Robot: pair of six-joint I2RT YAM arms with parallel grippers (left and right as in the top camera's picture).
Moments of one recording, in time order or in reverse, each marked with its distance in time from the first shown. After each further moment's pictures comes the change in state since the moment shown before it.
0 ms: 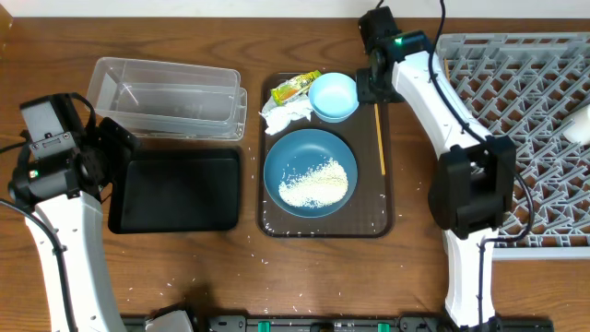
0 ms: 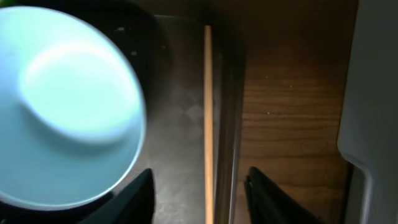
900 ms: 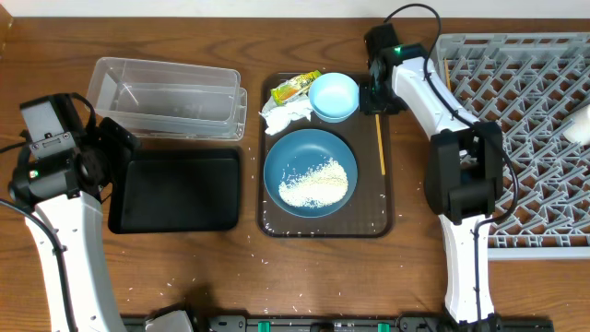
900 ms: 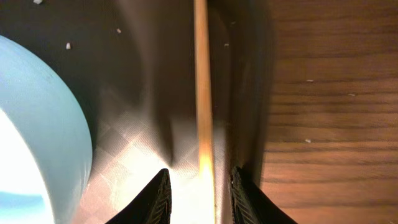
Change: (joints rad) left arm 0.000 0.000 0.000 0.000 0.000 0.000; right arm -0.042 0.124 -0.031 0.077 -0.083 -0.002
